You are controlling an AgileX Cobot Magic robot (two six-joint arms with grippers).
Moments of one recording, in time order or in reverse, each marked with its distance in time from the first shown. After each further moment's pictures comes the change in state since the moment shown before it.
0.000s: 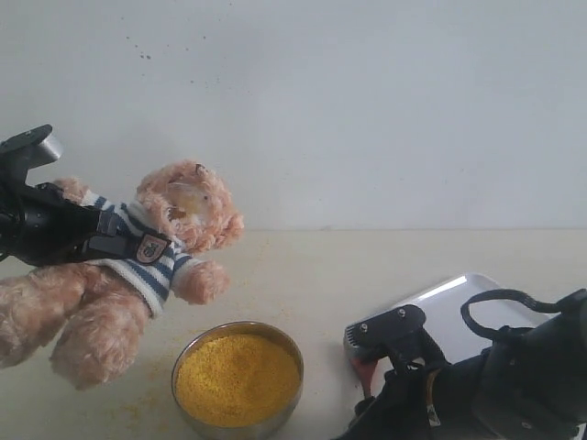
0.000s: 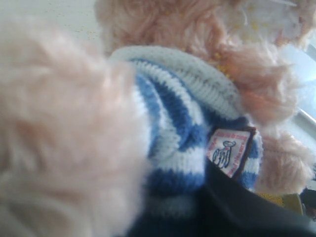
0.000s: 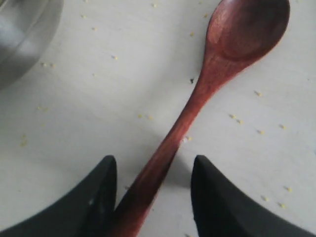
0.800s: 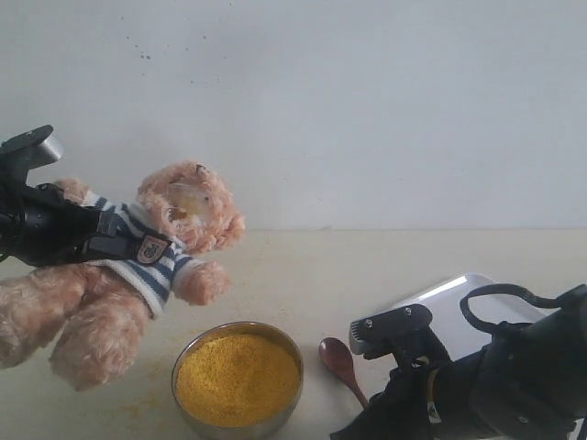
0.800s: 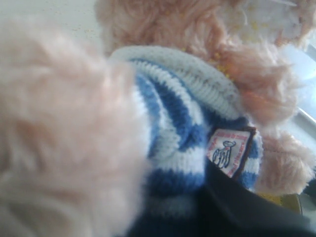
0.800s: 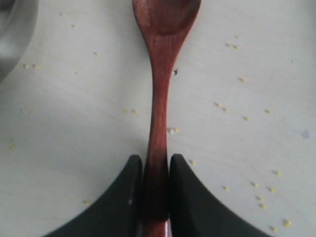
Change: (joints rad) left arm 0.000 0.000 0.000 0.002 0.005 0.000; right arm 0.000 -0.002 -0.009 0.020 0.063 0.044
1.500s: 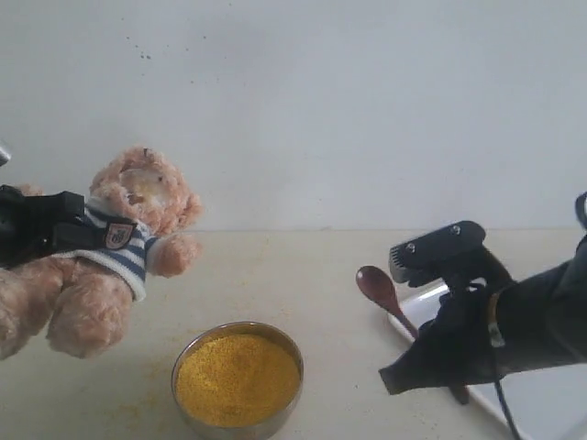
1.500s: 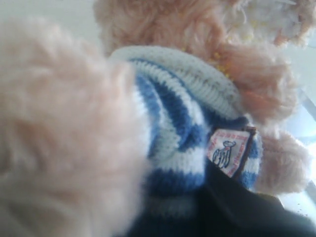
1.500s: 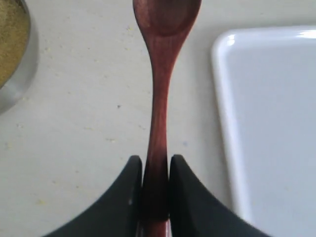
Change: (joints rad) left arm 0.105 0.000 0.046 -0.157 -0.018 -0.033; right arm -0.027 -0.348 -0.024 0.004 0.311 -0.151
